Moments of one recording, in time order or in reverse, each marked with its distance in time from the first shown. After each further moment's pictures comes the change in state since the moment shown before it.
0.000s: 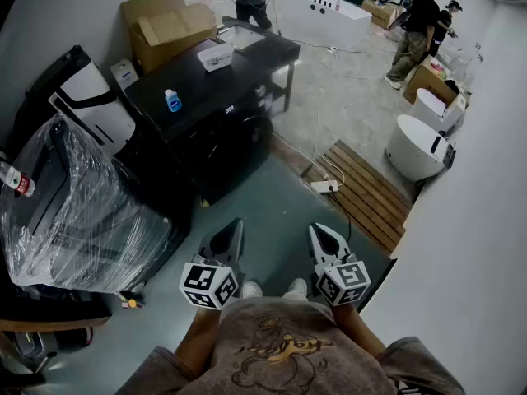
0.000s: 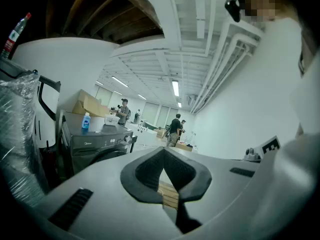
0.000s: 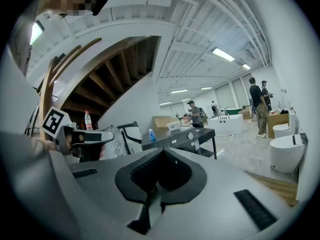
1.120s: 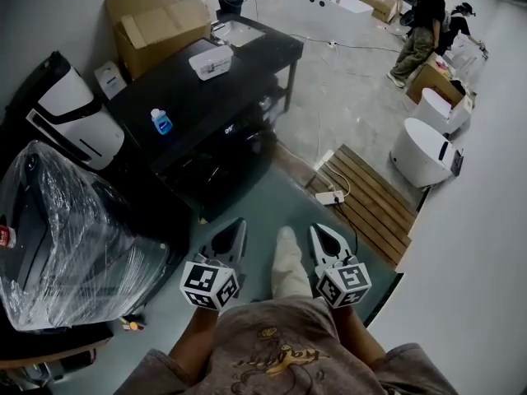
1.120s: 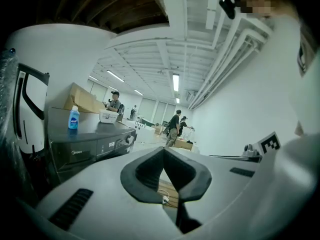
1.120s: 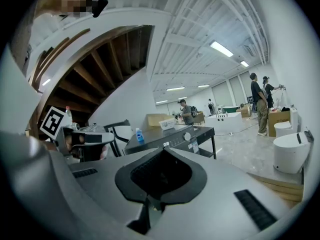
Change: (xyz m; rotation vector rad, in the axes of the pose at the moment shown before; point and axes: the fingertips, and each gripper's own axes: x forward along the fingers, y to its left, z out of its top) left arm 0.134 0.110 0.007 0.012 0.047 -0.045; right arm 0.162 -0.050 0.001 0.020 0.022 -0.043
